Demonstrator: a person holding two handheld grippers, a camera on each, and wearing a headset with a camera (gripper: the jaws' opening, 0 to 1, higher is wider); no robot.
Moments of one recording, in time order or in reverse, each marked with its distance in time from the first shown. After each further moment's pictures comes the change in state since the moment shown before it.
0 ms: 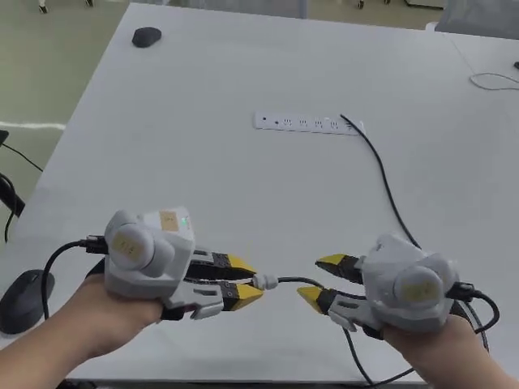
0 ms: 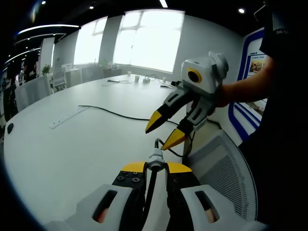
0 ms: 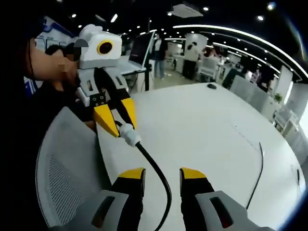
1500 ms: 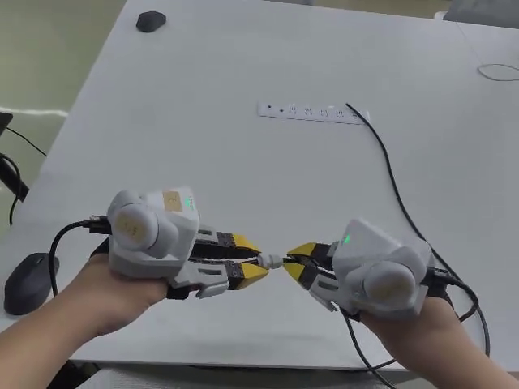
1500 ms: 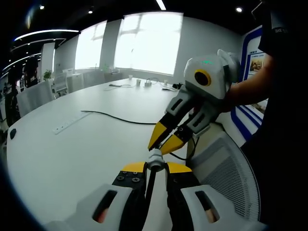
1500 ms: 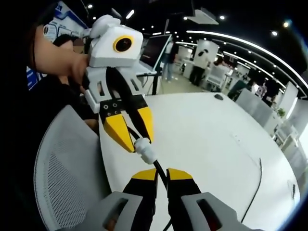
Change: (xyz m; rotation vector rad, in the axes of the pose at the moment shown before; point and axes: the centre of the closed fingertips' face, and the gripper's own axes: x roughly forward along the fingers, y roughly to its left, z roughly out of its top) left arm -0.004 0.004 0.012 0.041 -0.029 0.029; right arm 0.009 0.002 0.021 0.011 -0.044 -0.015
